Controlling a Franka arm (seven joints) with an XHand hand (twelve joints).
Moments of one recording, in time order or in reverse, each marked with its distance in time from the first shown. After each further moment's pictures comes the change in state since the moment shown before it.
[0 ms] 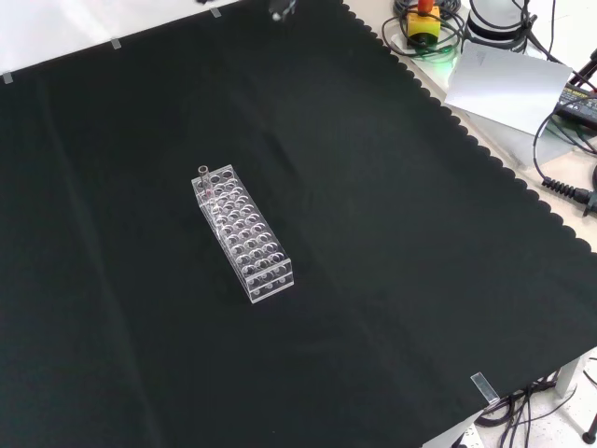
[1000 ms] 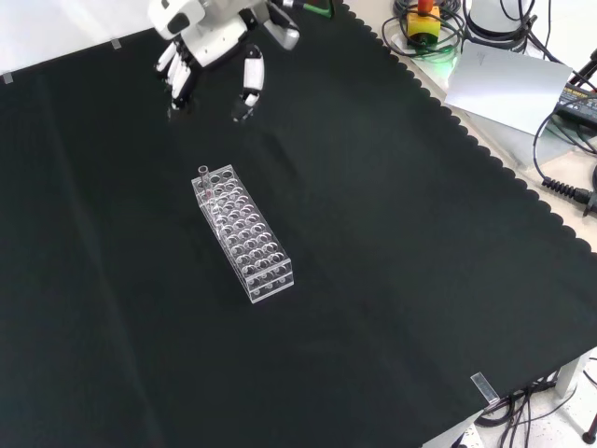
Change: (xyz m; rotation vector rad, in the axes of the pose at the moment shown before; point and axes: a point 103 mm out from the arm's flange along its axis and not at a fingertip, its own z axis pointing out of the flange) arm 0.022 0.112 0.105 0.160 -0.028 0.011
